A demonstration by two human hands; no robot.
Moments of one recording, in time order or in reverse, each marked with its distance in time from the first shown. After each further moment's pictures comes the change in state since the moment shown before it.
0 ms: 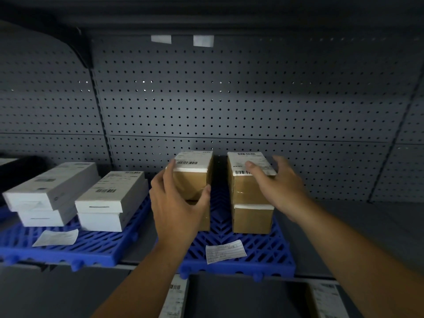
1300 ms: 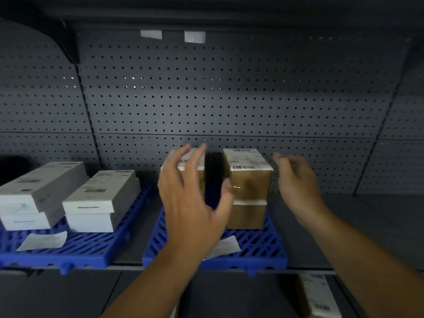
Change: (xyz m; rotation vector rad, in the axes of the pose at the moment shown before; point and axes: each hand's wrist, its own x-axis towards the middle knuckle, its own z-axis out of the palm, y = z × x) left_hand -0.018 0.060 -0.019 -0.124 0.042 0.332; right_hand -0.012 0.016 -0.025 0.211 0.186 0.002
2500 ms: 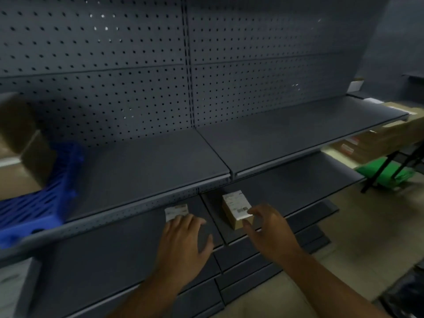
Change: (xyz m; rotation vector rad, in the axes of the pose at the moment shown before) left_hand -0.275 0.202 0.224 0.105 -1.036 0.162; right_hand -0.135 0.285 -0.362 -0.642 -0.082 0.175
